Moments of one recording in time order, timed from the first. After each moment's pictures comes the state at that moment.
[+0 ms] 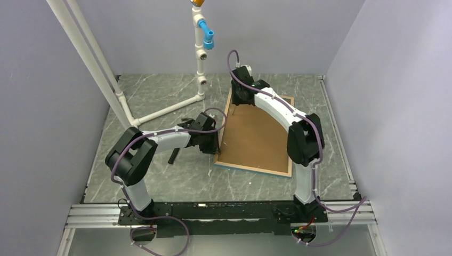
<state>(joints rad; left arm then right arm) -0.66 1.75 0.99 -0.24 0.19 -0.65 0.53 2.04 1.82 -0.60 0.26 0.39</state>
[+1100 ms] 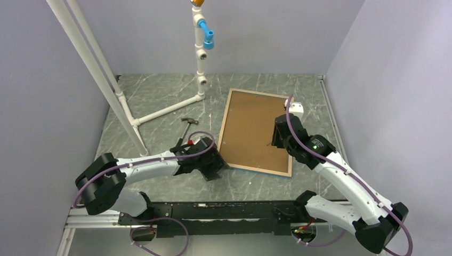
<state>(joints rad) -0.92 1.39 0.72 -0.26 0.06 -1.44 0.64 0.97 0.99 -0.80 0.48 0.53</state>
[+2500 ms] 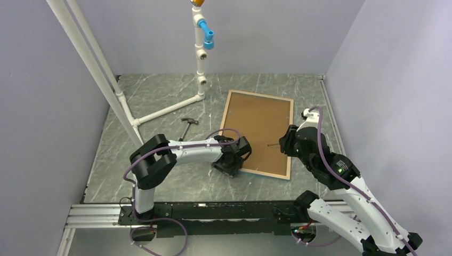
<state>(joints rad) -1.08 1.89 1.27 -0.73 -0.11 -2.07 0.64 0.67 0.93 -0.83 0.41 0.54</state>
